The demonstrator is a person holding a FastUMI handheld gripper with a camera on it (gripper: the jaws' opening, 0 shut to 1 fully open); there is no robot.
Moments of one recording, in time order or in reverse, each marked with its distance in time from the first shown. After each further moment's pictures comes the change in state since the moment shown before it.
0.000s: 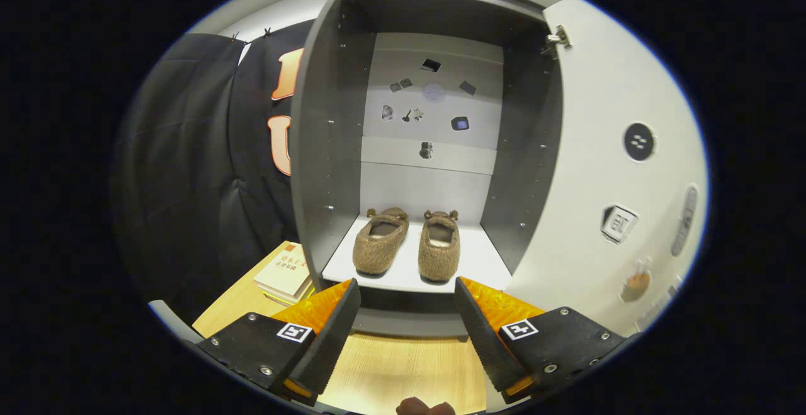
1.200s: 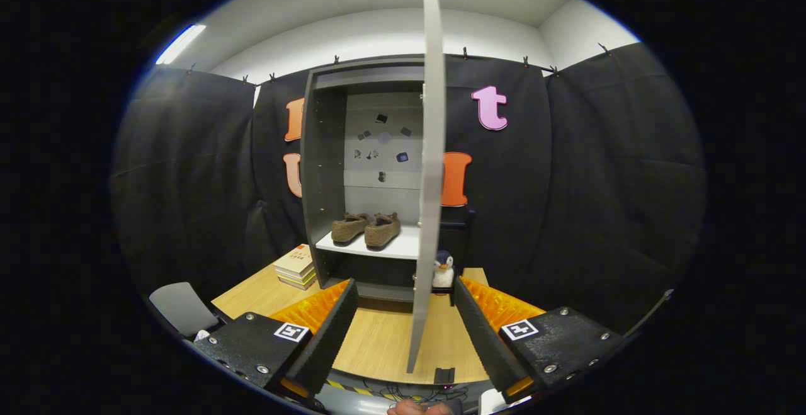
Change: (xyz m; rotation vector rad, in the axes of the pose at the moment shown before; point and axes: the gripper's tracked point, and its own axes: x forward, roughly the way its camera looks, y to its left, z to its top) arm -0.239 -0.209 -0.042 0.052 -0.126 0.065
